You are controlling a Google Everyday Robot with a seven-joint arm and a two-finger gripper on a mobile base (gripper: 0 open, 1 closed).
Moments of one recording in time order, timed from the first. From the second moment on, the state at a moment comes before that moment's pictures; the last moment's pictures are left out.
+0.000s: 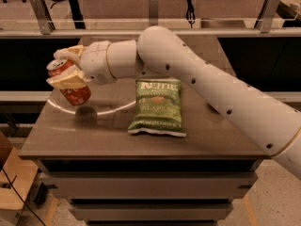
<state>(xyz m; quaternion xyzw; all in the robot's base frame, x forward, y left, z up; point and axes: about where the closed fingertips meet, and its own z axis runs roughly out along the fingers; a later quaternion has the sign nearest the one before) 0.563 0.221 0.945 -0.61 0.48 0.31 0.55</state>
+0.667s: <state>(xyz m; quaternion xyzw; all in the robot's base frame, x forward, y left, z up) 0.560 0.202 0.949 -0.57 0.46 0.34 0.59</state>
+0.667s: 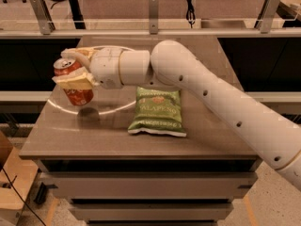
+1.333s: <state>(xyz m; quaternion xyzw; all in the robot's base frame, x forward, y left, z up) 0.563 0.196 0.937 -0.55 0.46 0.36 0.60</state>
